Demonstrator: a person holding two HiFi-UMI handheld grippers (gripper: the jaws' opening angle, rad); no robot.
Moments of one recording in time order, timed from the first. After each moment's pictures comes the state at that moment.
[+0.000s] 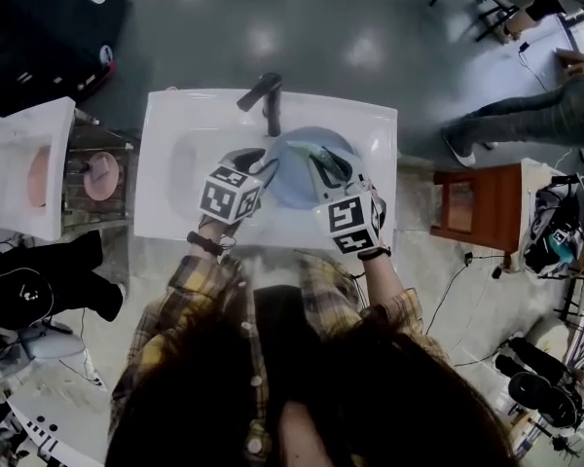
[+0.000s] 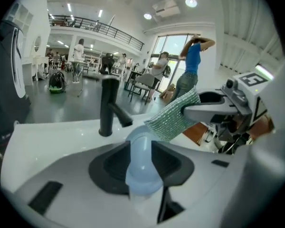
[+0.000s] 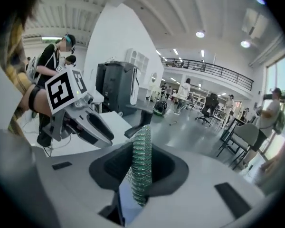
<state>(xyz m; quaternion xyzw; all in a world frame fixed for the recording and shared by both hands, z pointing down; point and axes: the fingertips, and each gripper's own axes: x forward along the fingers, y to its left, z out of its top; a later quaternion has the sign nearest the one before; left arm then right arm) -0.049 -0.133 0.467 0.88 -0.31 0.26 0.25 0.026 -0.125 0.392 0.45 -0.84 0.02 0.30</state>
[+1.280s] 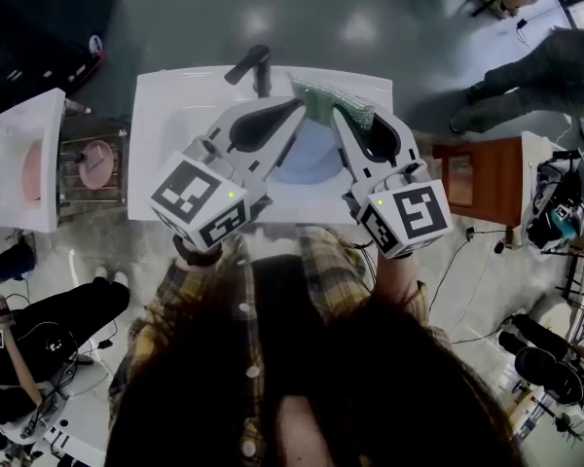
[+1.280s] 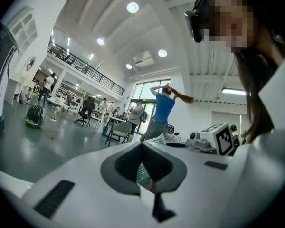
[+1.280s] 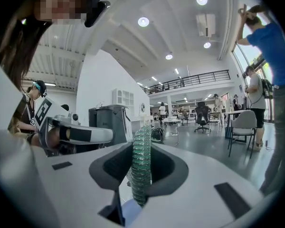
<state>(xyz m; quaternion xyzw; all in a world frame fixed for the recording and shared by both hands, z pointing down) -0.014 -0.110 0.224 0.95 -0.27 -0.01 0.13 0.041 -0.114 0.234 0.49 -0.87 0.05 0.05</state>
